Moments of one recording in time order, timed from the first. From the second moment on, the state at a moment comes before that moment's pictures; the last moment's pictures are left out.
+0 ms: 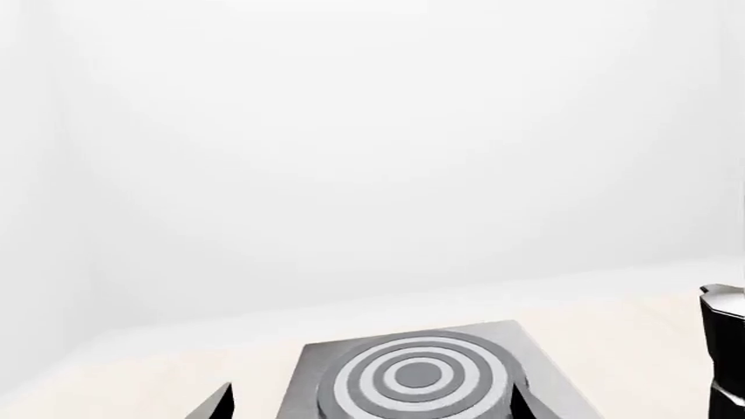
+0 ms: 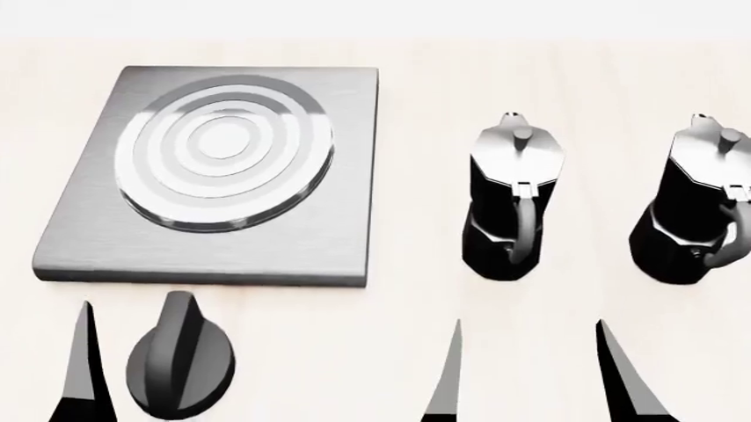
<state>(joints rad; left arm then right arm) 0.07 -0.31 0.18 0.81 -0.07 -0.33 -0.29 -0.08 0.32 -0.16 -0.78 0.24 0.29 0.32</state>
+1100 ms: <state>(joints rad) 0.06 -0.33 0.20 0.82 -0.09 -0.32 -0.32 -0.08 0.34 -0.18 -0.77 0.25 0.27 0.34</state>
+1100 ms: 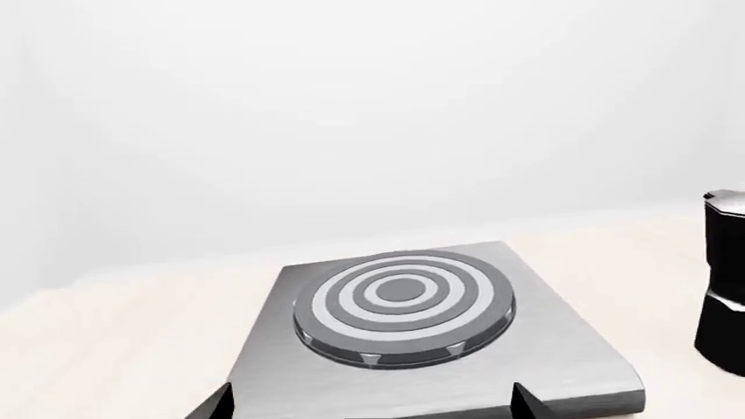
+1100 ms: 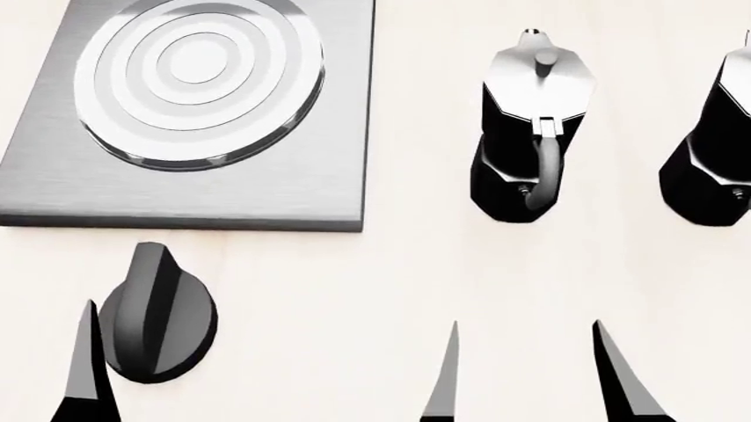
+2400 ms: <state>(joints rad) -0.15 -0.28 0.31 0.47 -0.08 -0.20 -0.29 -0.07 0.37 -0.20 -0.75 0.27 0.26 0.36</state>
